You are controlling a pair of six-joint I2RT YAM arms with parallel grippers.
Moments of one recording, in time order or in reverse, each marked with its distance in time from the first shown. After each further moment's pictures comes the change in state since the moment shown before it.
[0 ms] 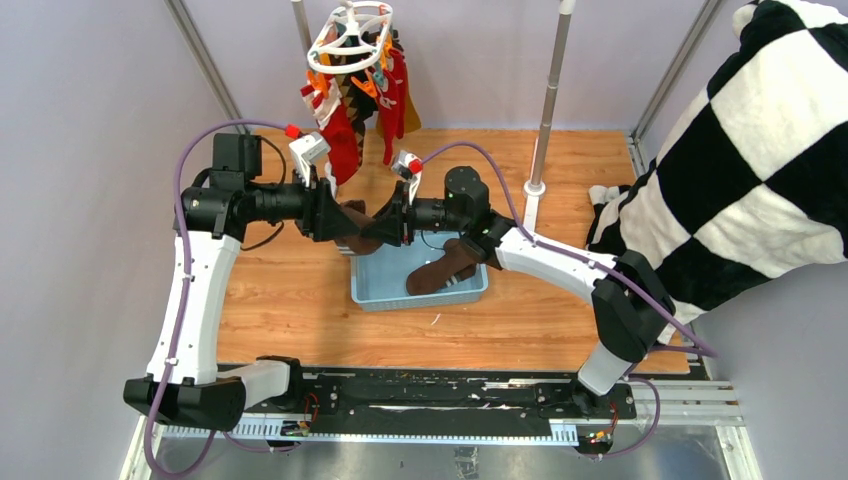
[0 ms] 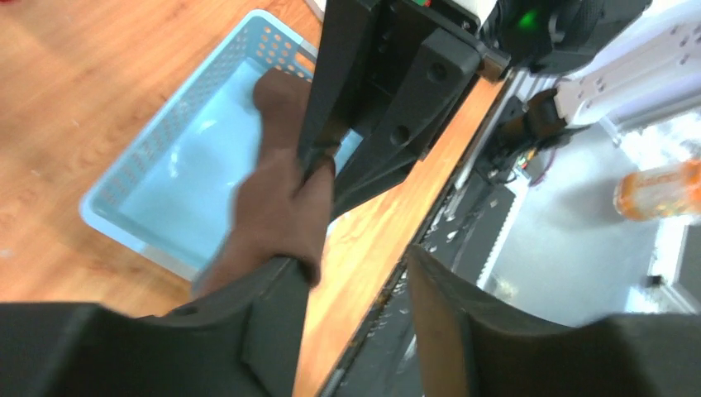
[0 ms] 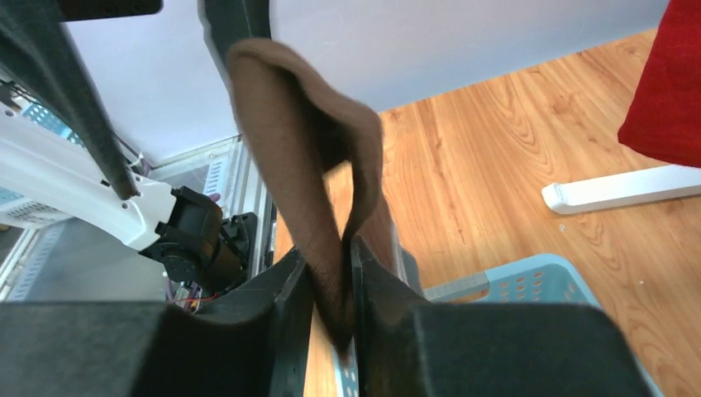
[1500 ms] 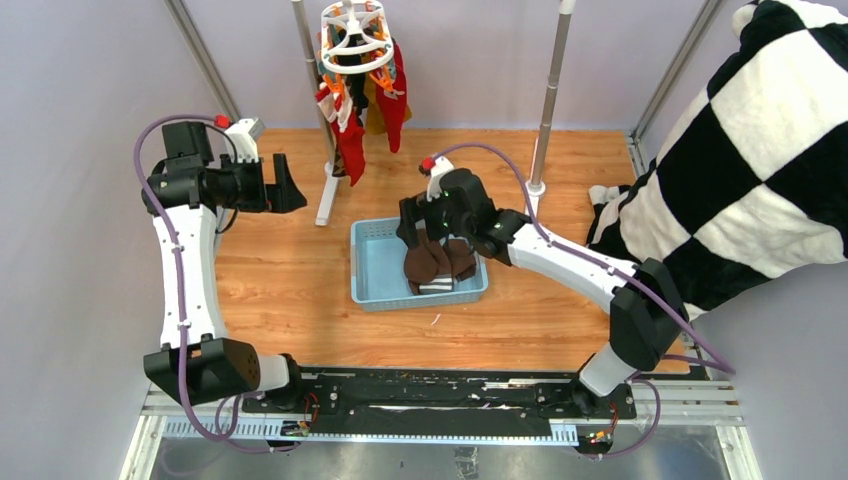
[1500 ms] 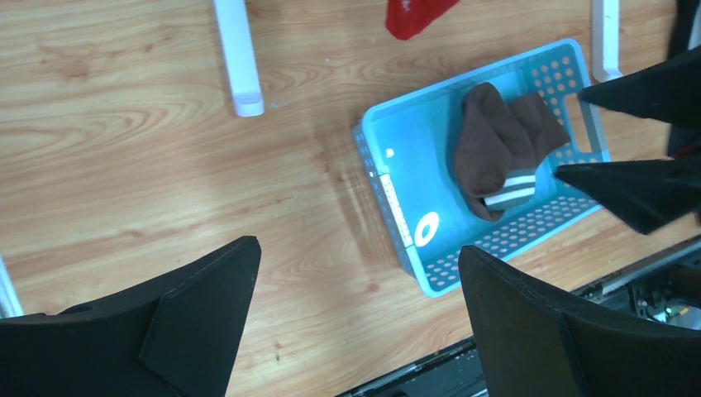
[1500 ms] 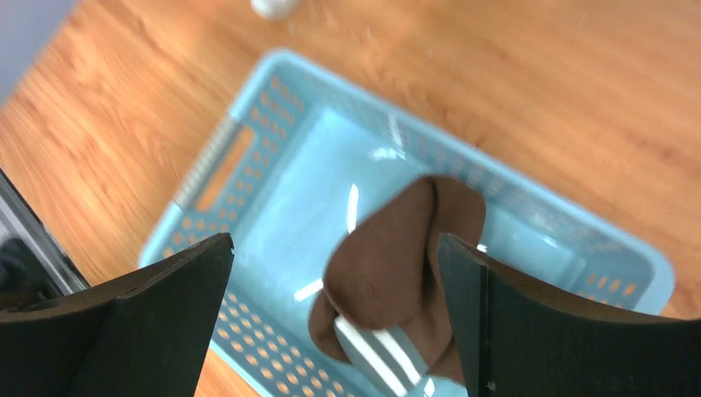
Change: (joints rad) left arm 0.332 0.125 0.056 -0.002 -0.354 -0.064; right arm -0.037 -0.067 0.006 -0.602 0.632 -0.029
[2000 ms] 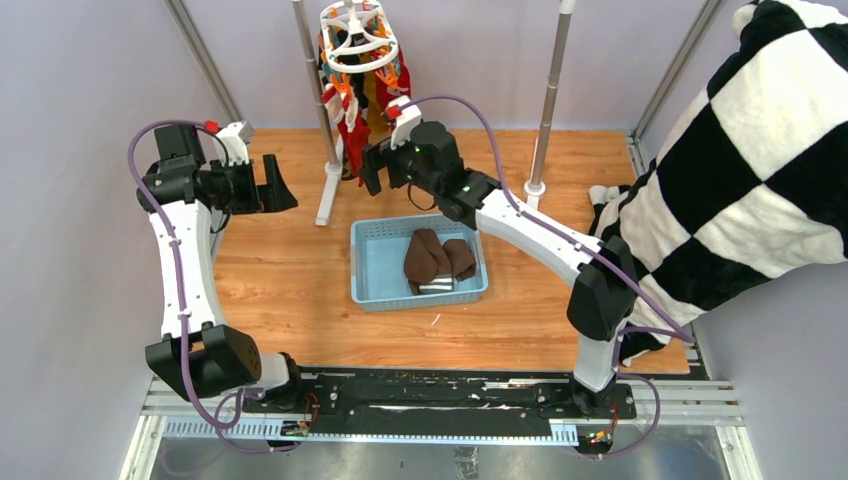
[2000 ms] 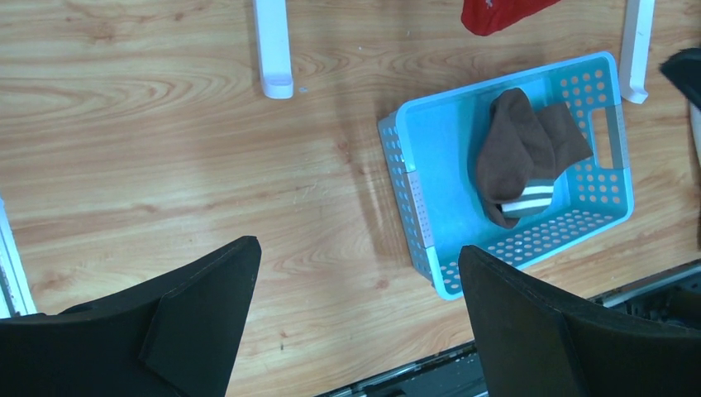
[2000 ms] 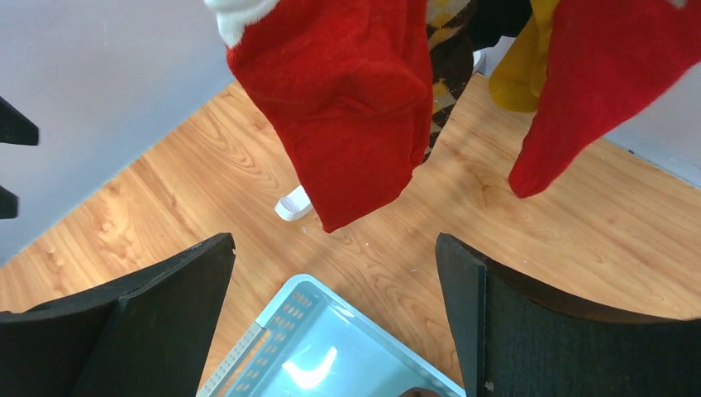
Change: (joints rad) left arm 0.078 0.032 -0.011 0.000 -0.024 -0.009; right arm 0.027 0.244 0.505 0.073 0.082 -0.108
